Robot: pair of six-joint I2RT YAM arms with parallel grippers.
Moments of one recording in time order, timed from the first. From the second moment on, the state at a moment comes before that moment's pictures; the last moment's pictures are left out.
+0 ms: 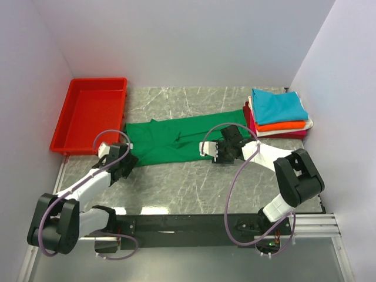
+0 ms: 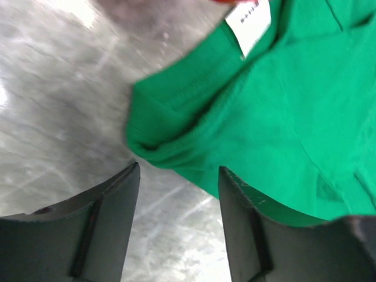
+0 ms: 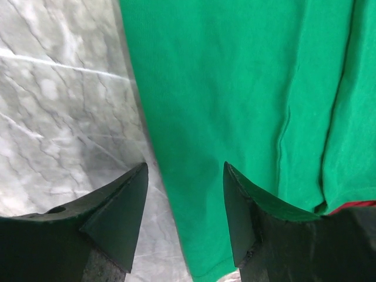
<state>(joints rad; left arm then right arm) -0.24 1.14 0.44 -0.21 -0.21 -1.20 0.44 1.57 0.82 -0.30 -0.13 -1.14</state>
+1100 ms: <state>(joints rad) -0.12 1.79 1.05 -0.17 -0.07 -0.91 0.83 1.26 0.63 -0.55 -0.24 -0.98</state>
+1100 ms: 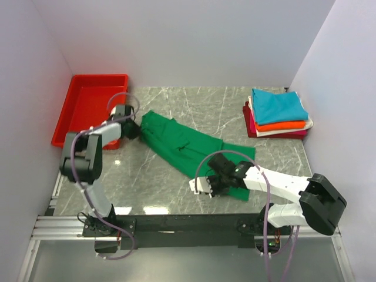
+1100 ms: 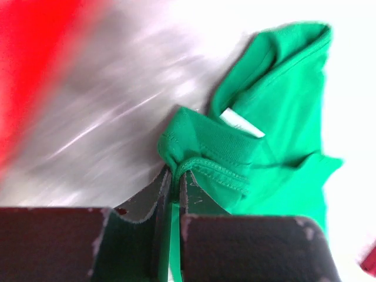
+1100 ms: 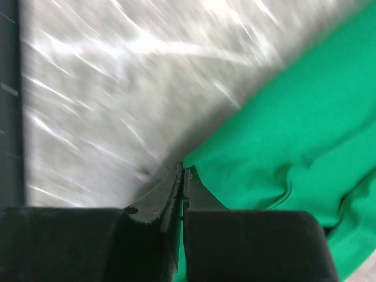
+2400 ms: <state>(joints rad) -0.05 1.73 1.57 -0.45 0.16 -0.38 0.29 2.35 1.97 -0.67 -0.41 -0.03</state>
